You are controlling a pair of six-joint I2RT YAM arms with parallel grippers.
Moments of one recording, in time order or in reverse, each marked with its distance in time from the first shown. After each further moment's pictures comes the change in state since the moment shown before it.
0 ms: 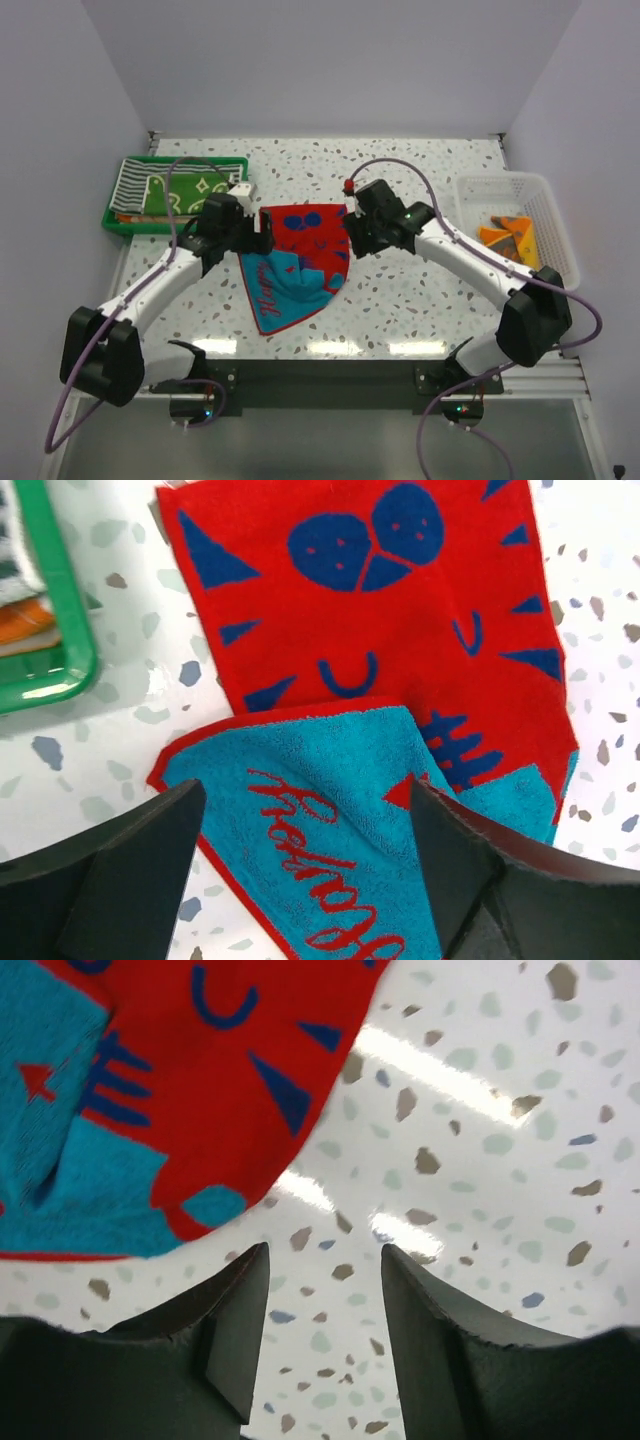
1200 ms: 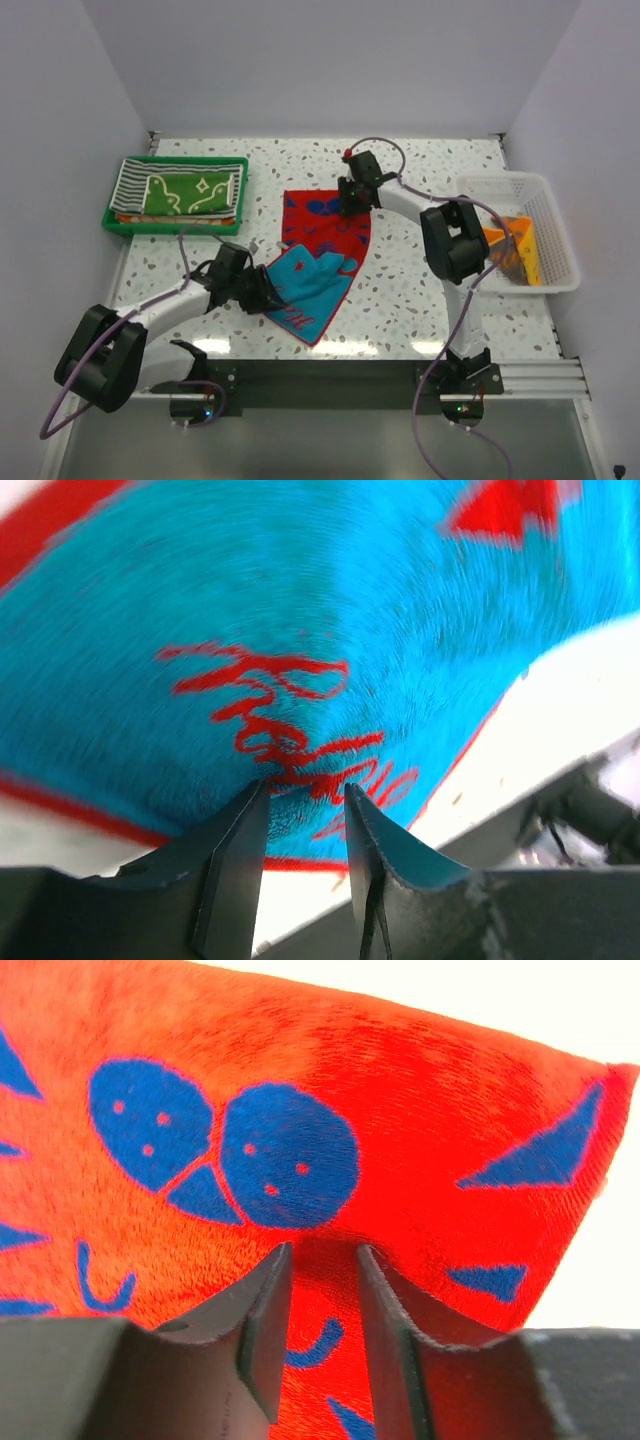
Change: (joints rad) left arm -0.097 0.016 -0.344 0.053 0.253 -0.563; right arm -0.246 0.696 0.397 0.344 -0.150 0.111
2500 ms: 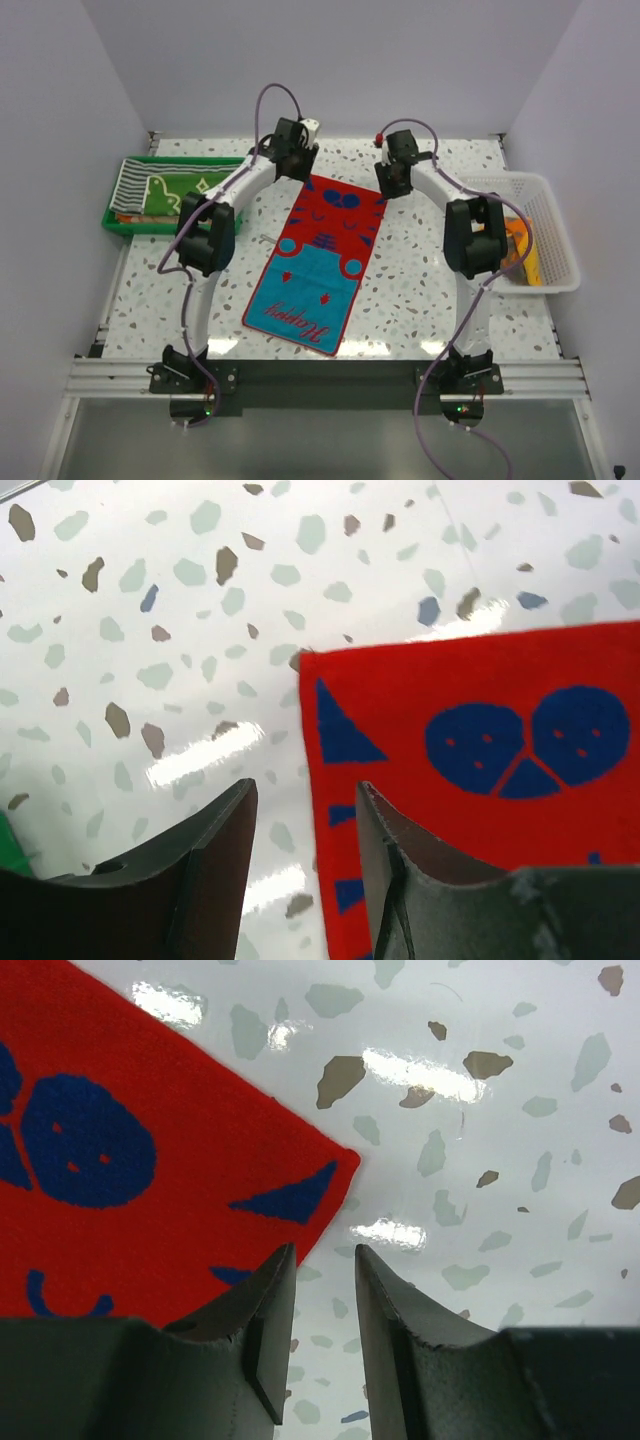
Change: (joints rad) left arm 0.017 1.042 1.519 -0.223 -0.352 0.800; right arm -0.210 -0.021 0.127 -0.212 0.096 -0.330
